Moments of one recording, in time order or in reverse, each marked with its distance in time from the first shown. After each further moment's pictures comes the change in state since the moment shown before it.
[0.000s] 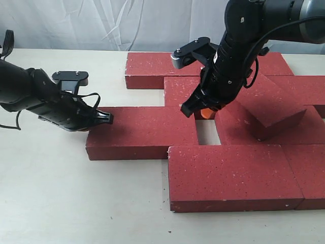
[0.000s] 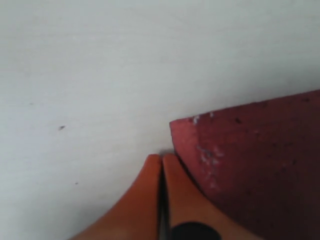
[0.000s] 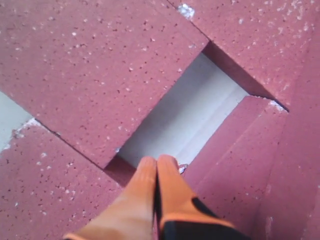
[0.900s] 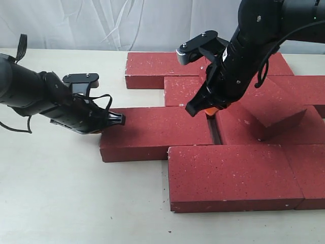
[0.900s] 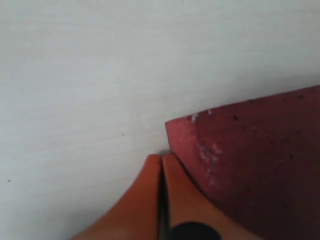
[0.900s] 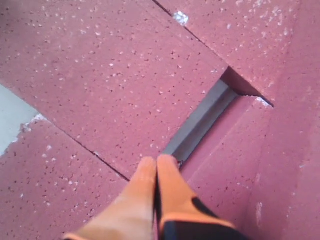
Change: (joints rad) left arm -0.080 0.002 0.000 -0.097 -0.008 -0.002; right arm 0.000 -0.090 0.078 -0.004 -0.063 0.000
